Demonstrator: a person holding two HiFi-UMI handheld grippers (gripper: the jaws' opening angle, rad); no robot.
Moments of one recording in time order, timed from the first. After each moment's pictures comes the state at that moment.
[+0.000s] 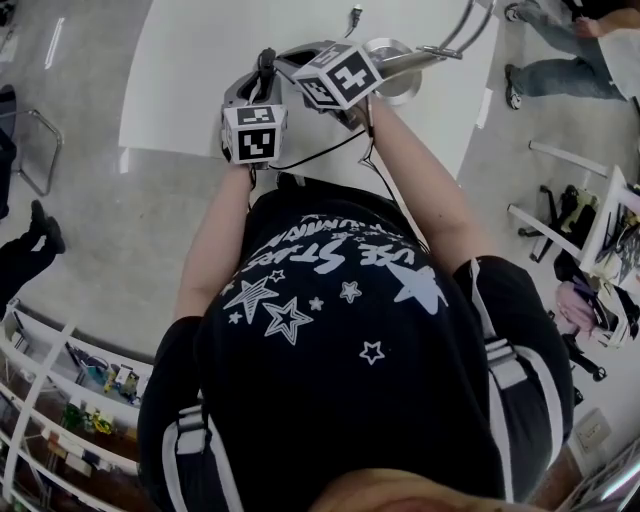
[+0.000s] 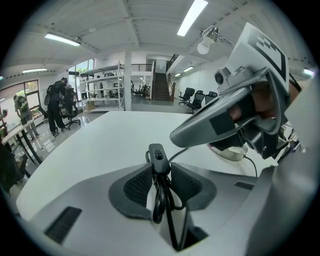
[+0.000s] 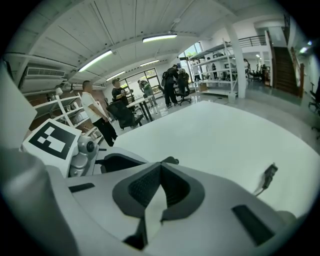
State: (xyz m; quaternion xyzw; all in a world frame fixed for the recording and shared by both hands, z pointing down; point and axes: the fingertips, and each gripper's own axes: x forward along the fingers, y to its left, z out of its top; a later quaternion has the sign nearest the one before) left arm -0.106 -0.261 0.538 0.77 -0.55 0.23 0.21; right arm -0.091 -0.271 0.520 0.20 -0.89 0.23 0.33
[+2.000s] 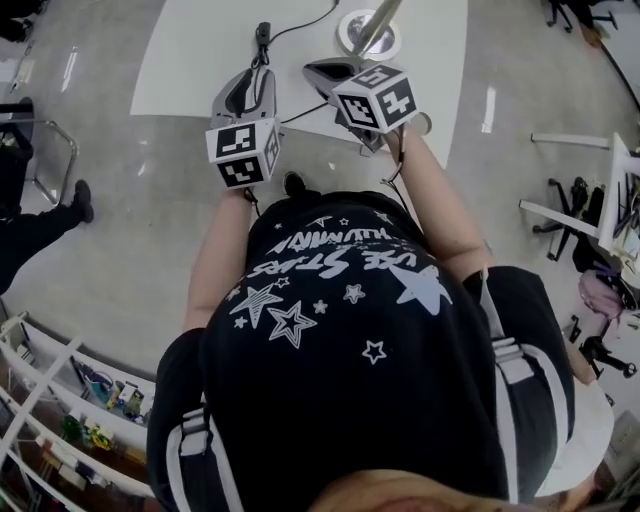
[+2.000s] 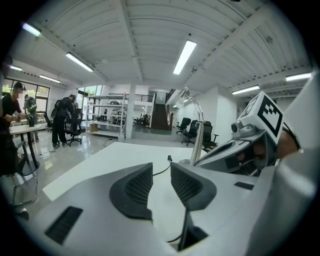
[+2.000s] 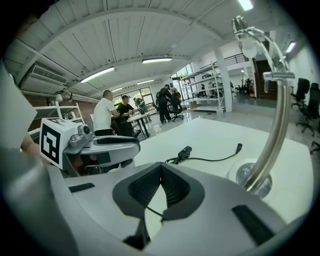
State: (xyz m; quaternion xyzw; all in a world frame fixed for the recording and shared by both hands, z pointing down) left arm -0.100 -0.135 0.408 0.80 -0.58 0.08 0.13; right arm -0.026 -0.135 0.448 0.27 -0.91 0.21 0.24
